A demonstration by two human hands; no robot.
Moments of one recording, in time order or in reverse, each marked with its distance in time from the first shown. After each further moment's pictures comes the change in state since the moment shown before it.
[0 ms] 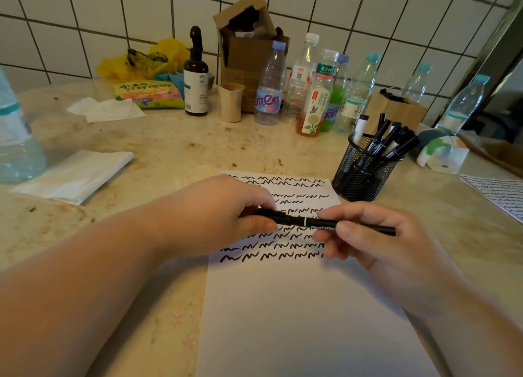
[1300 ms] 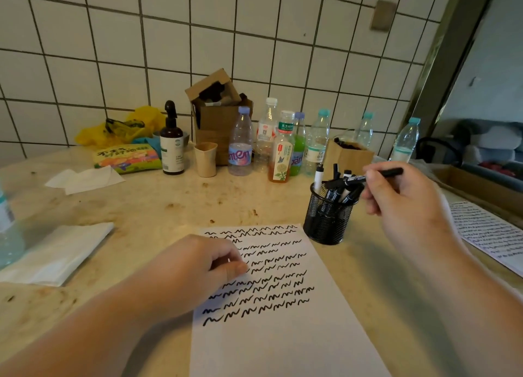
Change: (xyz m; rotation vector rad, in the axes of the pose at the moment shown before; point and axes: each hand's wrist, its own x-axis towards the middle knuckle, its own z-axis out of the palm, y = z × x) left_hand -0.004 -0.007 -0.001 -0.122 0.098 -0.099; right_hand 0.039 -0.065 -0.054 -0.634 0.656 -0.268
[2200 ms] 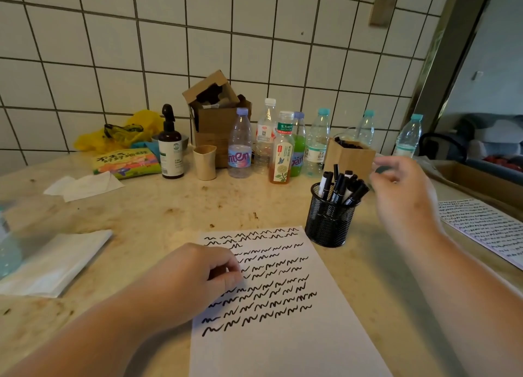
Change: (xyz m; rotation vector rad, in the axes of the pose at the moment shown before) left_hand 0.004 -0.003 0.002 0.039 -0.002 -0.011; right_hand 0.030 0.015 0.014 -0.132 0.169 0.182
